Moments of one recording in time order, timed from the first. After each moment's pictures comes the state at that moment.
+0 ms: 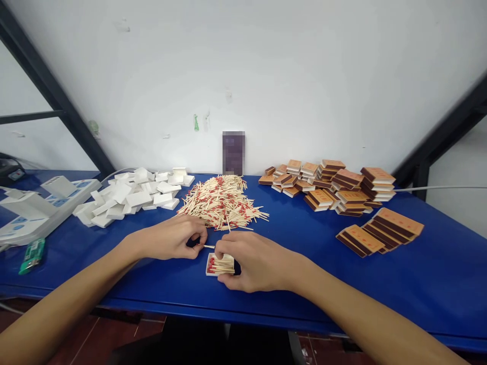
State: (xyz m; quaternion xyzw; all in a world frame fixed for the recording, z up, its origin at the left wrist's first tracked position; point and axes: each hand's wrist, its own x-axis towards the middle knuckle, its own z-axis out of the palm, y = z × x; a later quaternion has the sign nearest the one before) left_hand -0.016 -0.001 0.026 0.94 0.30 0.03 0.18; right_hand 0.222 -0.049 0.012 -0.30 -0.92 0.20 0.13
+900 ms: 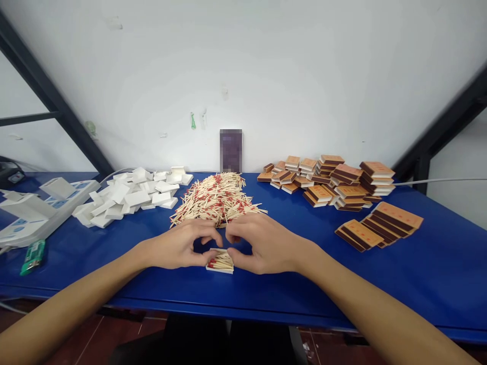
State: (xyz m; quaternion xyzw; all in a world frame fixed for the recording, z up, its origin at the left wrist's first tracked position) left_hand 0.006 -0.015 0.018 0.94 0.24 0.14 0.21; right_hand 0.239 -0.036 0.023 -0.28 -0.93 0.12 0.19
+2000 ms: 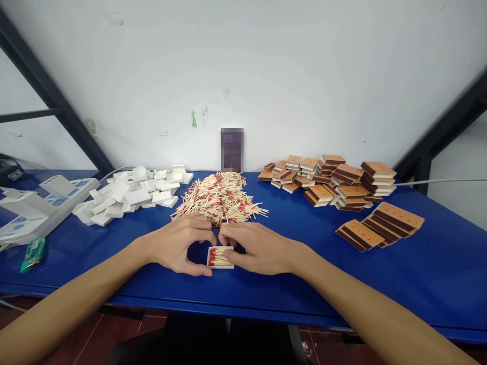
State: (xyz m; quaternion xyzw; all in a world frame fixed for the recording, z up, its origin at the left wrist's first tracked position) left_hand -0.004 -0.009 0.013 0.97 0.20 0.11 0.07; right_hand 0.231 -0.035 0.011 -0.29 -0.92 0.24 0.14
